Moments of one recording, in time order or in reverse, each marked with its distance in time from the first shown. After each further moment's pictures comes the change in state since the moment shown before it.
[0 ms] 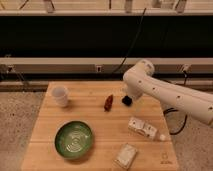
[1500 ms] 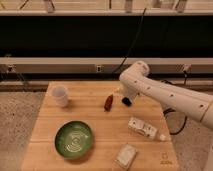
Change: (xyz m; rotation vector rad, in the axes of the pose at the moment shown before) arm -0.013 -0.024 0.022 0.026 -0.027 -0.310
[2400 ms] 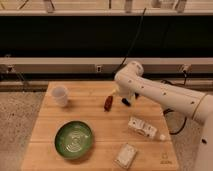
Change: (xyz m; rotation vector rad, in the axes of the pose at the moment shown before) arm -0.015 -0.016 0.014 -0.030 -0.022 -0.166
